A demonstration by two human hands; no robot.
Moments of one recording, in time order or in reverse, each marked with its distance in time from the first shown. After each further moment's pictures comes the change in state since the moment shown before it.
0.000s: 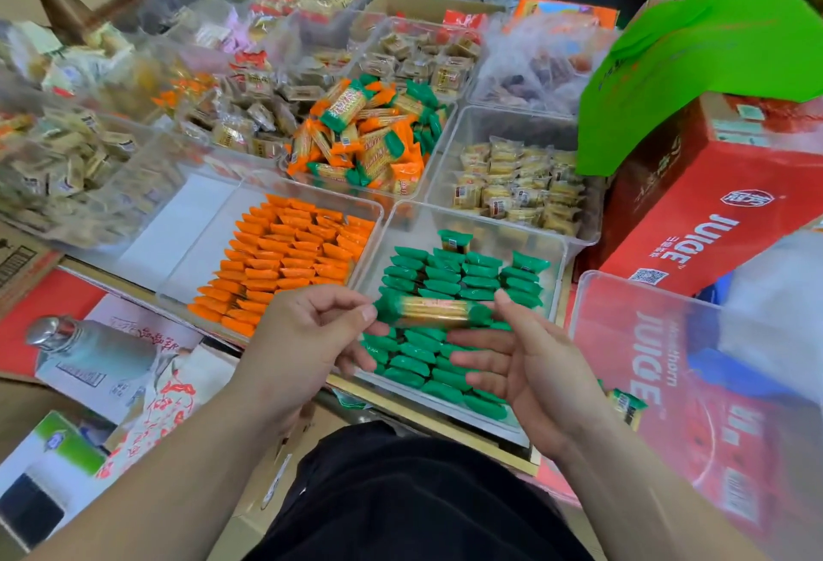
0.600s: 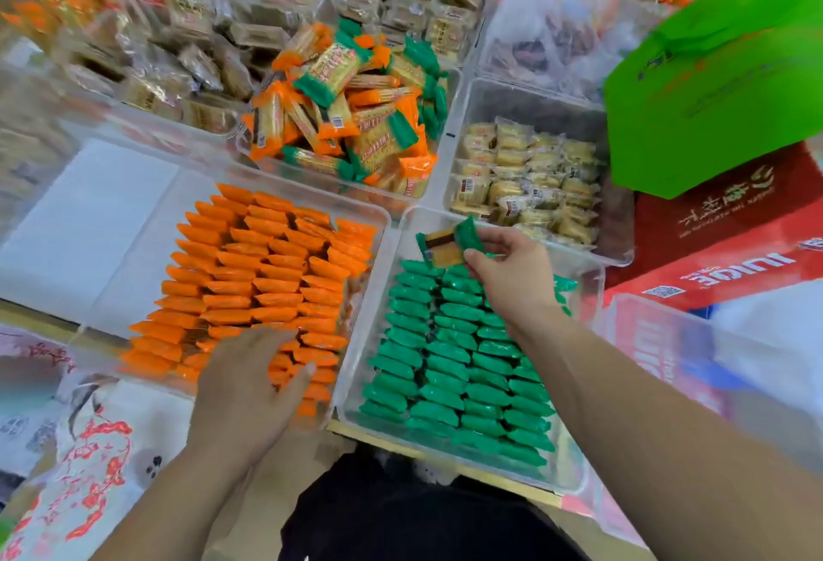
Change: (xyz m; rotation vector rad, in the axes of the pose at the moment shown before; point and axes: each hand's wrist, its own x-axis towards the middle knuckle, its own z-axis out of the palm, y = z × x) left_hand 0.133 -0.153 -0.103 0.827 -0.004 0.132; right_hand 0.210 -0.010 0.047 -0.745 0.450 -0.276
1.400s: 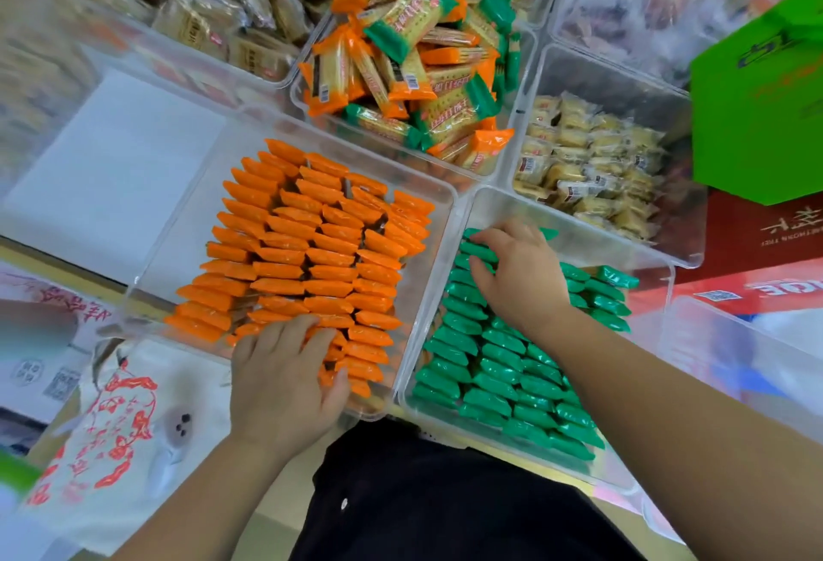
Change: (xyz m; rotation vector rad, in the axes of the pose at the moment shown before) left_hand -0.004 -0.058 0.023 0.264 0.068 0.201; right_hand -0.007 -0.002 0.064 -0.893 -0.186 -0.485
